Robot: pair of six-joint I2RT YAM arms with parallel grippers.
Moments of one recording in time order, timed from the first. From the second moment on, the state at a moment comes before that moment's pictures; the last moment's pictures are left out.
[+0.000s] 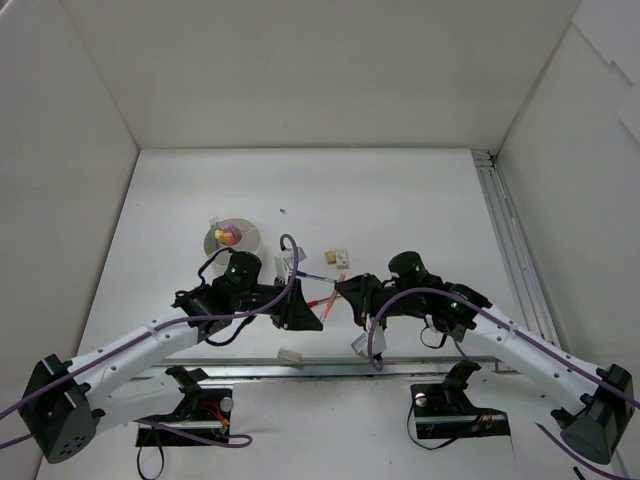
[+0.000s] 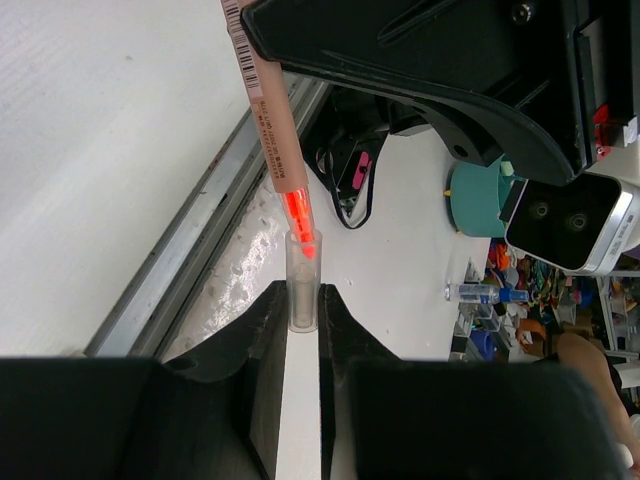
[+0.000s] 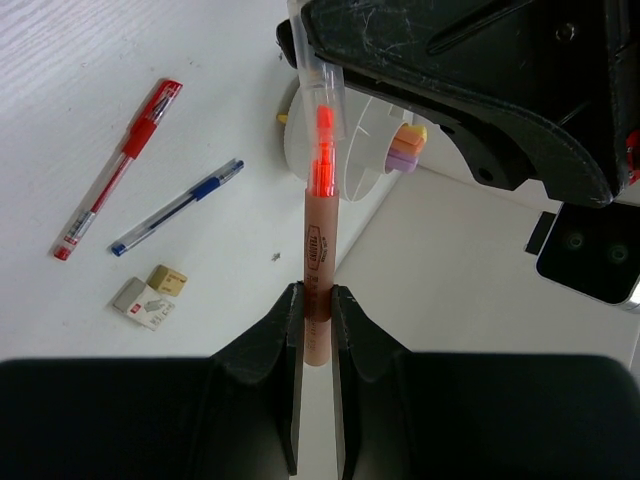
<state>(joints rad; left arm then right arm) -0.76 1.03 0.68 -0.13 0.70 -0.67 0.80 0.93 0.71 -0.40 -0.52 -1.92</state>
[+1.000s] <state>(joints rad) -0.75 1.04 0.74 -0.25 0.63 -0.67 0.95 1.00 0.76 -0.40 -0.32 -1.94</state>
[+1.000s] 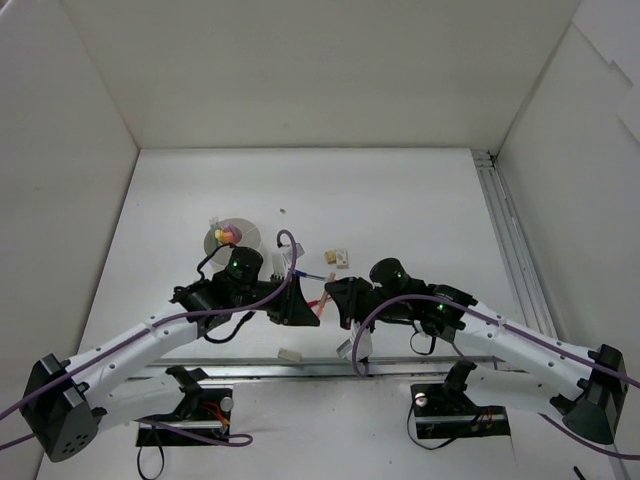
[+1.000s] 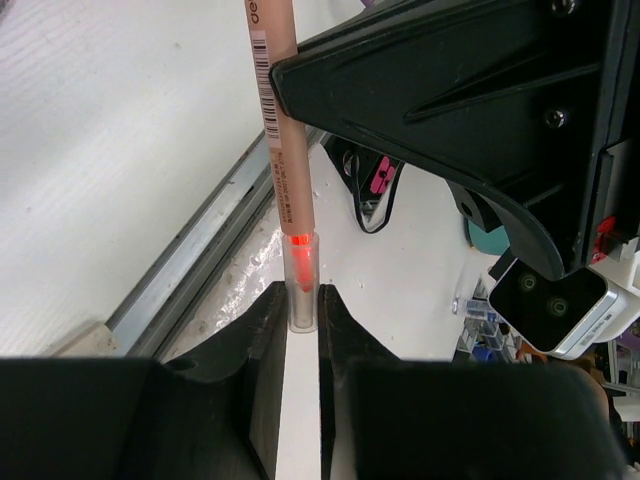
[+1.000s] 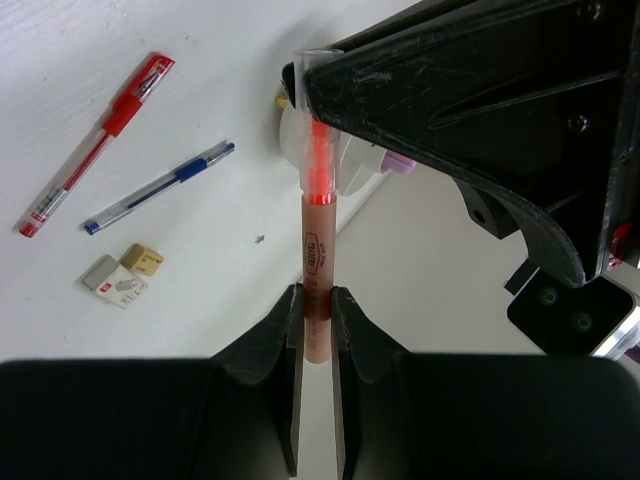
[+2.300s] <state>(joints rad) -0.75 1.08 0.85 -0.40 0.51 -0.37 0.96 1.07 0.87 -0.52 -0.28 -1.89</state>
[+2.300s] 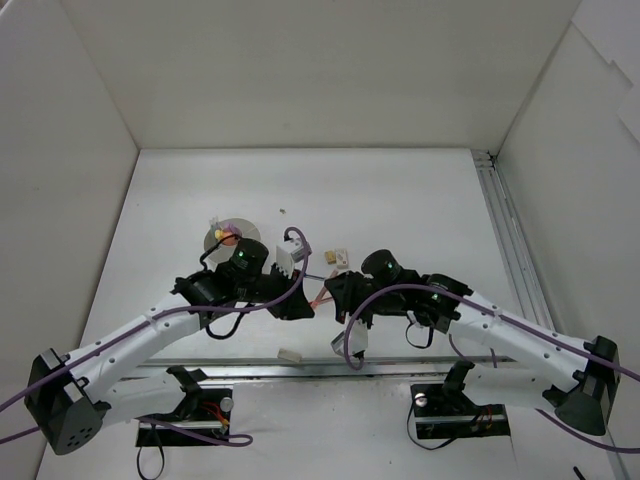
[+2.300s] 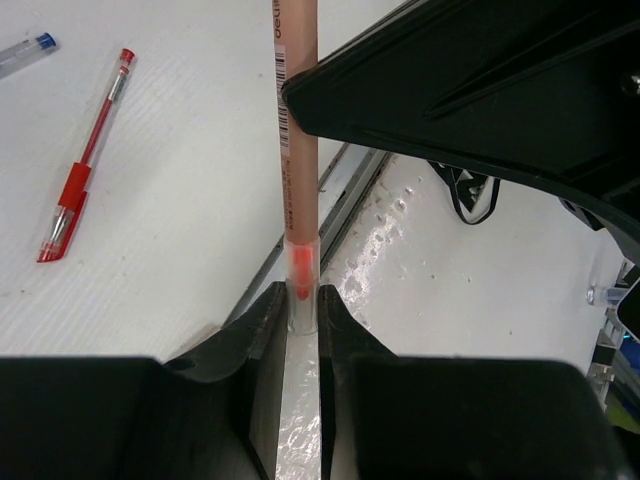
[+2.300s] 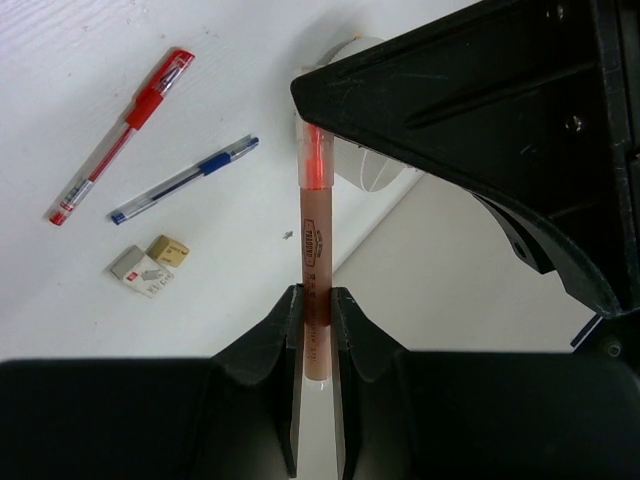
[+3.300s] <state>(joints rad) -0.75 1.19 1.02 -0.60 0.47 -0.20 0.98 1.19 1.04 -0.67 -0.25 -1.82</state>
